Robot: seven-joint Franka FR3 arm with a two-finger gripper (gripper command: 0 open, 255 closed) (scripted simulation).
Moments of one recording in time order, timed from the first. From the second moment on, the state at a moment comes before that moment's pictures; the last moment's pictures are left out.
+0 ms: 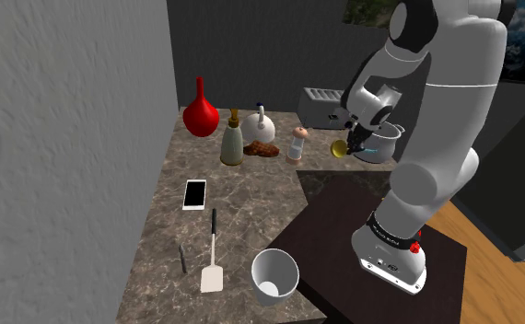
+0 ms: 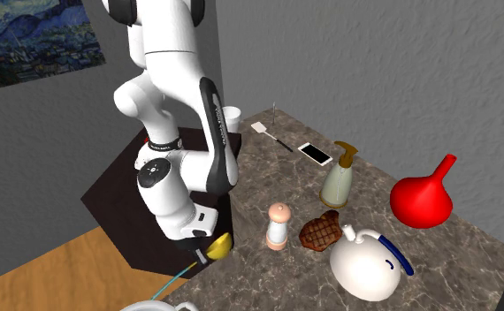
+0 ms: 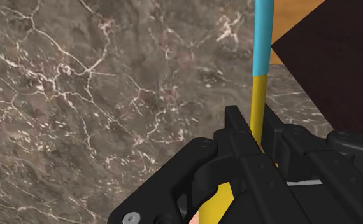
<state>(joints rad) -0.30 0.33 -0.62 -2.46 0.86 2.76 -2.51</state>
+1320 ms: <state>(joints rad) -0.47 0.54 -0.40 -2.36 1.19 2.83 -2.78</state>
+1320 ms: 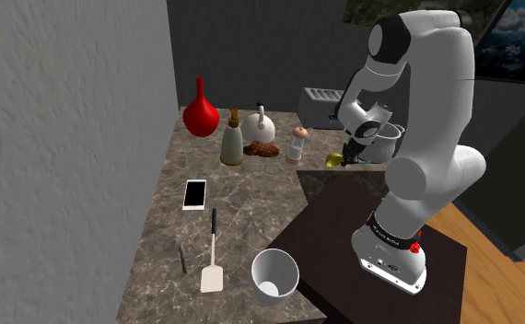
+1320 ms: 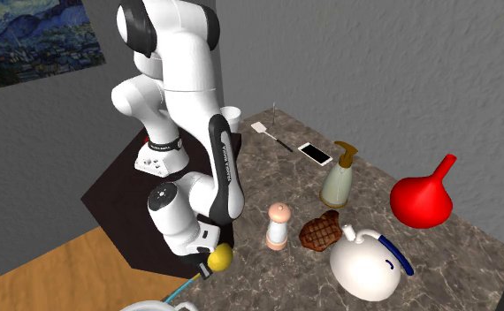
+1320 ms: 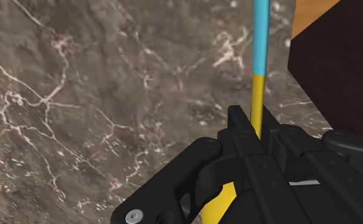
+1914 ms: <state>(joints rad) -0.44 0.49 -0.44 -2.39 1.13 2.81 -2.73</state>
